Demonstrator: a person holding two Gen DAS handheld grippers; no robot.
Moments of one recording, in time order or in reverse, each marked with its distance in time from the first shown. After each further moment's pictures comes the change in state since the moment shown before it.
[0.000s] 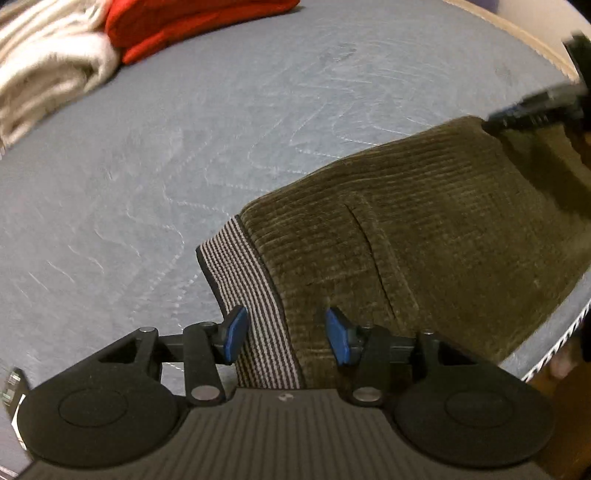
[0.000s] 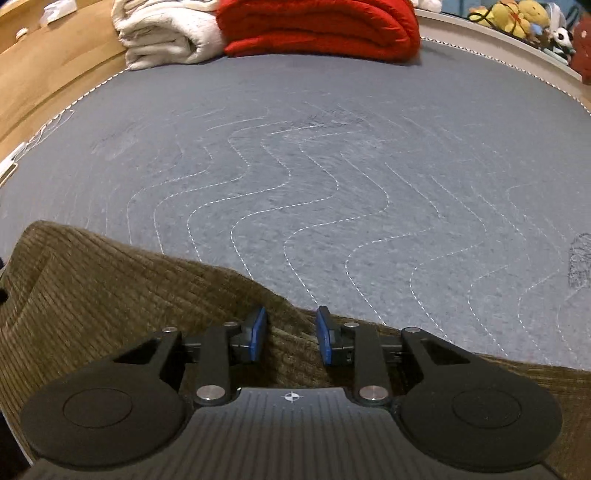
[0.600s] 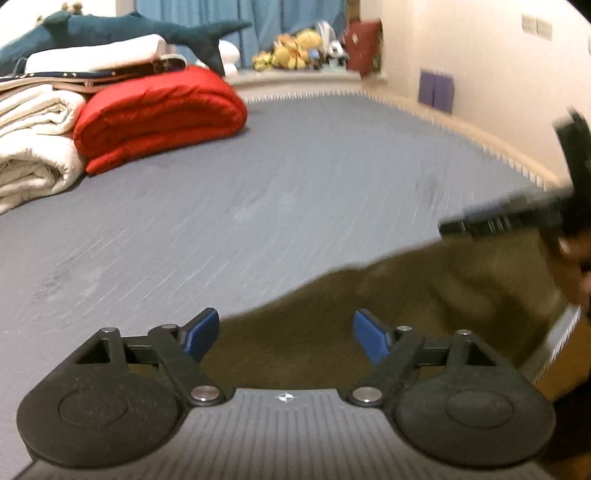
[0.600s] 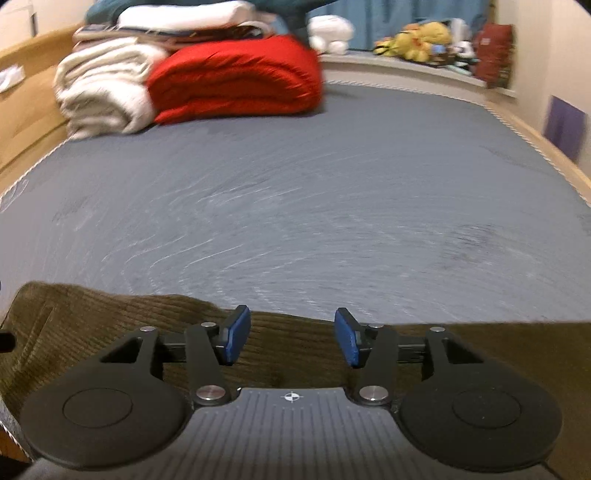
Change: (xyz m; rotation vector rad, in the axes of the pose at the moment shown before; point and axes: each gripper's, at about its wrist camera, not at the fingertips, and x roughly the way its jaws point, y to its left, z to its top) left arm -0.050 -0.132 0.087 -0.093 -0.387 -0.100; right arm -0.111 -0.027 -0.035 0.176 -0.178 -0.210
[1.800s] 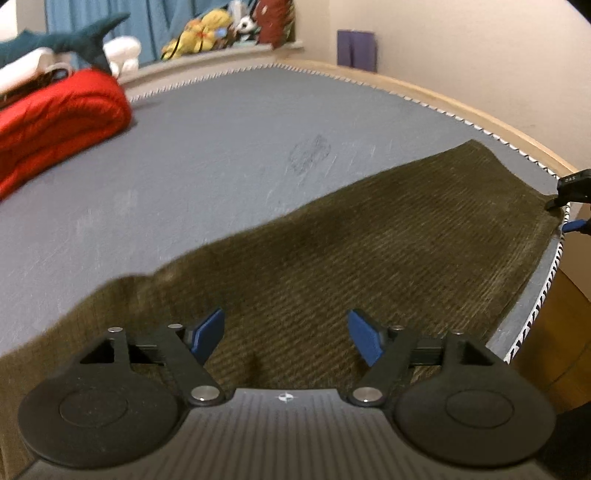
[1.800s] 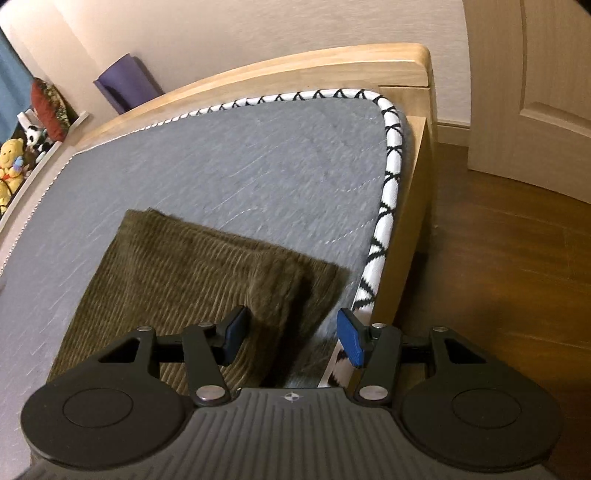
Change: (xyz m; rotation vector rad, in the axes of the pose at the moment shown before) left arm 0.097 -0.204 -0.005 0.154 0.086 -0.138; right arm -0.092 -0.389 -0.210 1.102 -0.100 -0.587
